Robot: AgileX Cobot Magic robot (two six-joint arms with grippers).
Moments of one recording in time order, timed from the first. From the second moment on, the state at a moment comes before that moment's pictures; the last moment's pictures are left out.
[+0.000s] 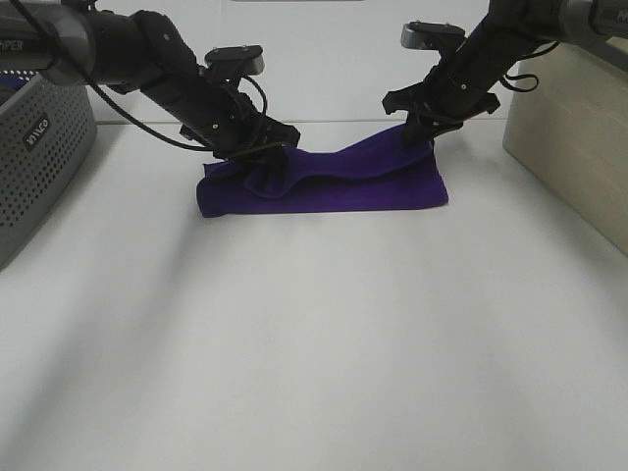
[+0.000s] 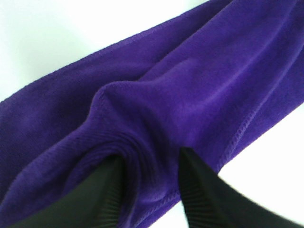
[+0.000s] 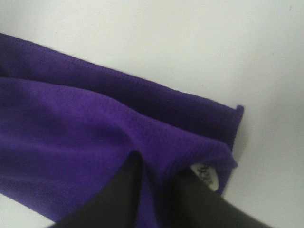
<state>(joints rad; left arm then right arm) -0.34 2.40 -1.88 -0.53 0.58 0.41 0.17 2.46 -2.09 0.38 0.85 -0.31</state>
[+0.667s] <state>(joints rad) -0.32 2.35 -2.08 -0.20 1.07 0.21 0.17 2.32 -2.10 0.28 1.12 -0.28</state>
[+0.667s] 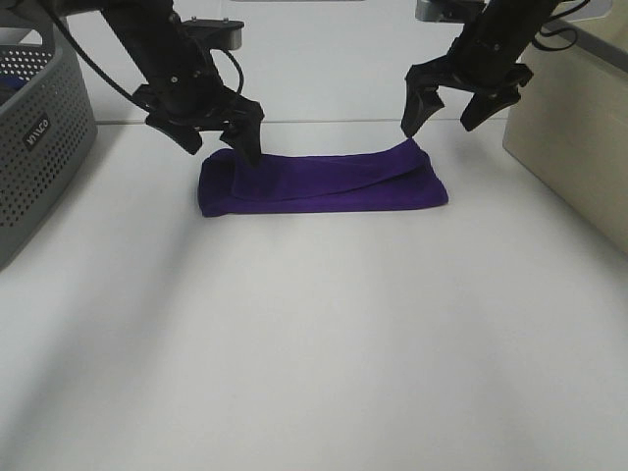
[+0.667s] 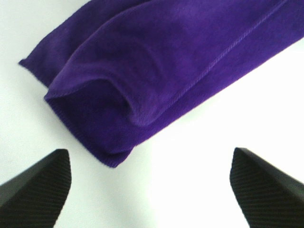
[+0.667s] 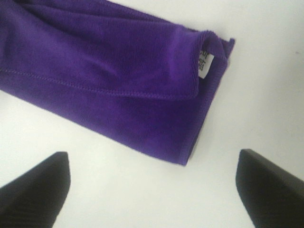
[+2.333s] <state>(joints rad) -0.22 2.60 -2.12 -0.64 0.91 0.29 0.17 2.18 -2.10 0.23 1.22 -0.19</state>
